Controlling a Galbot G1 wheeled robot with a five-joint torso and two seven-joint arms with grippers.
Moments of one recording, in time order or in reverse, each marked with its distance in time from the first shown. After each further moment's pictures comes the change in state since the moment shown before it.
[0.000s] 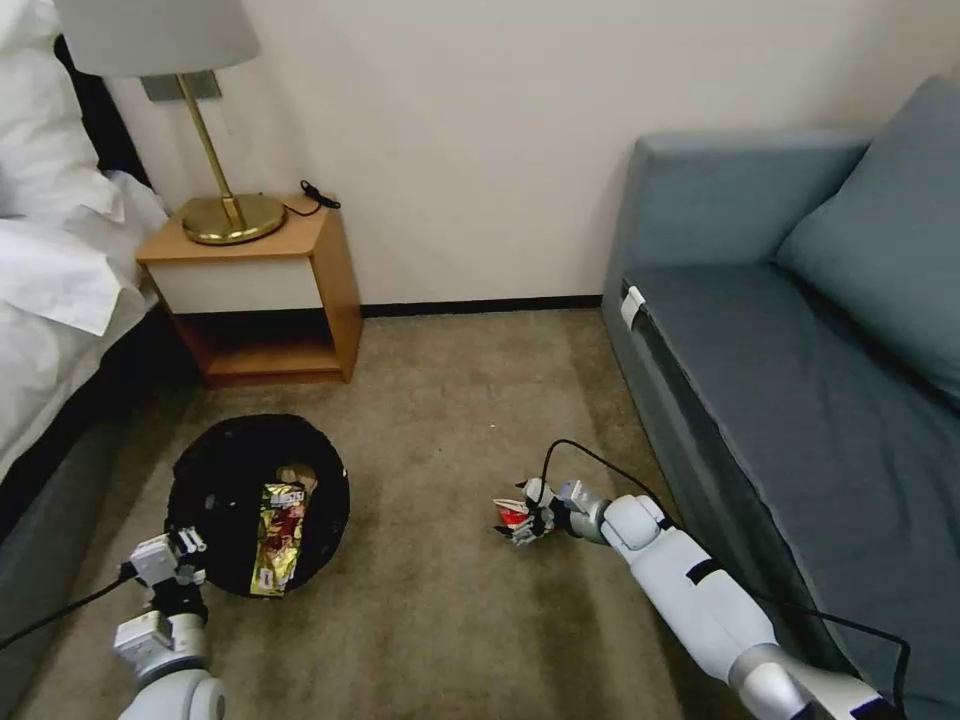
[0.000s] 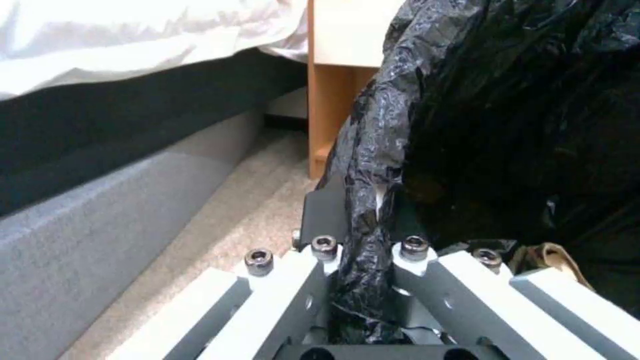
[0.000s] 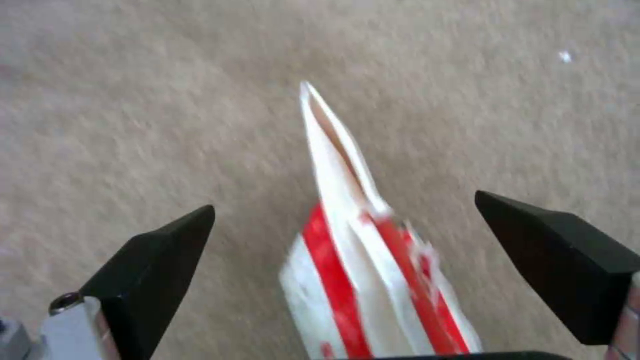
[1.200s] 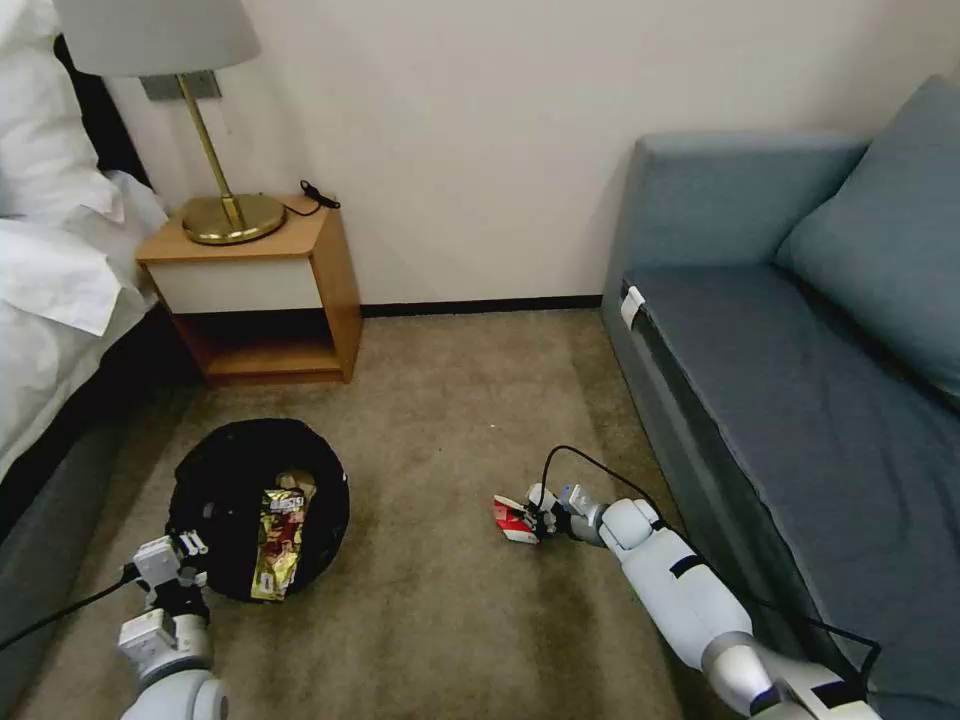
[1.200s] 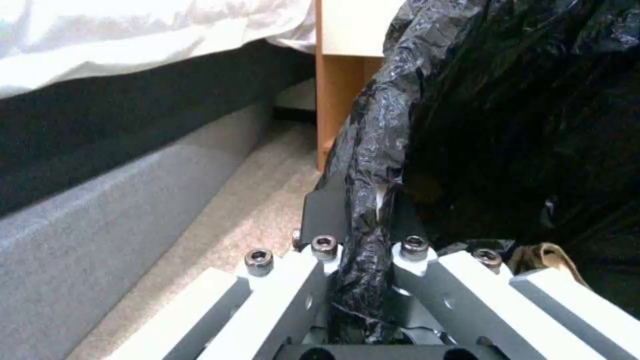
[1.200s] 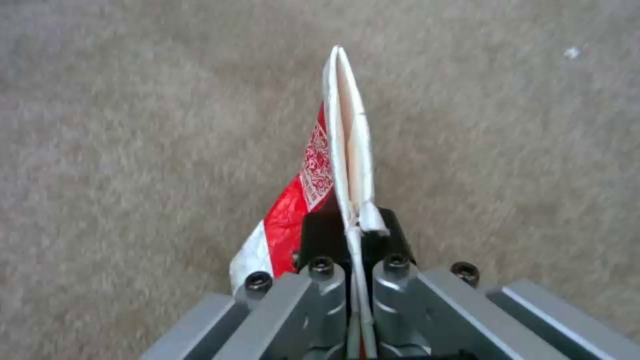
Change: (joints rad) left arm 0.011 0.004 0.002 -0.012 0.002 0.025 -0.021; right arm 0.015 0.063 0.095 -0.071 -0.084 0.033 -0.018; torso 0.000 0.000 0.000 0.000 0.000
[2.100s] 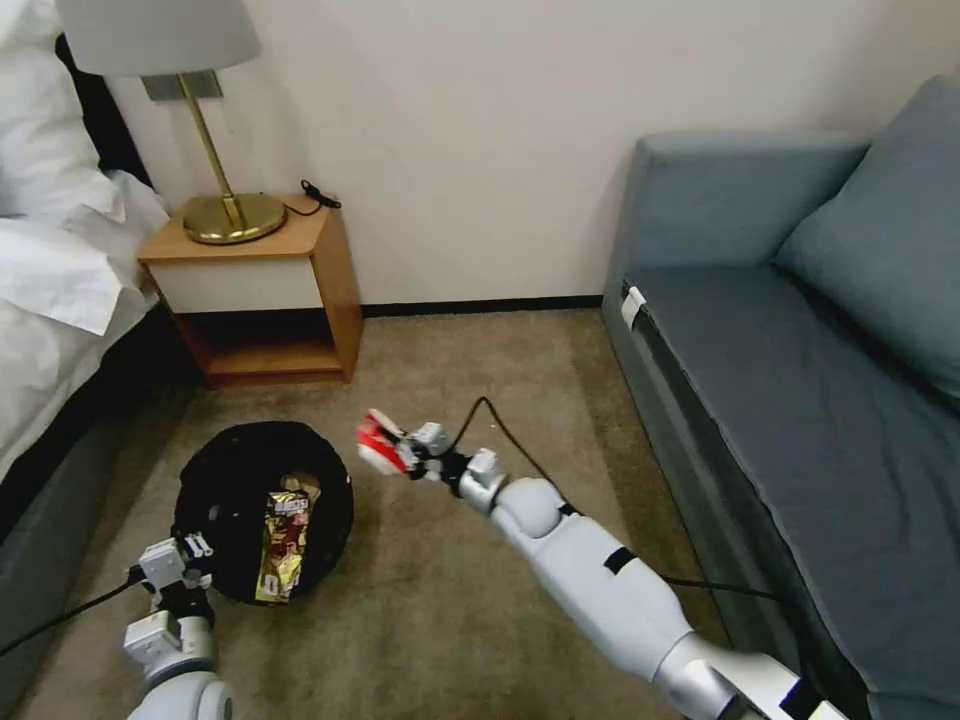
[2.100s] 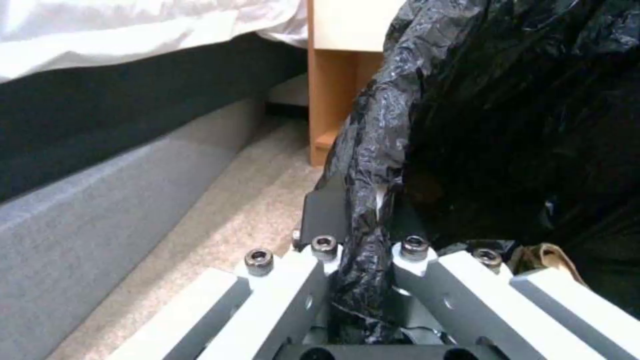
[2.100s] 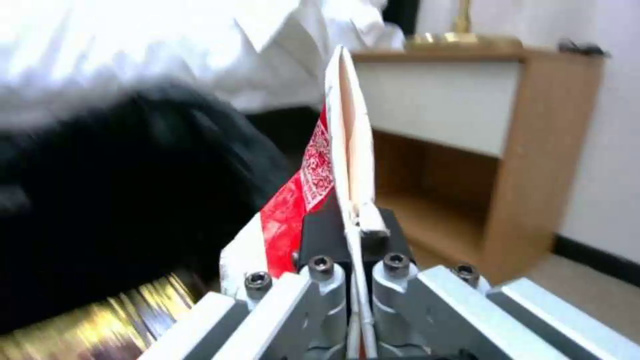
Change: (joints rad) left arm -0.009 -0.004 0.014 0.007 0.004 0.001 0.002; right arm -0.003 0.089 -0.448 0.454 0.526 0.145 0.379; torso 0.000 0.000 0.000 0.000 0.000
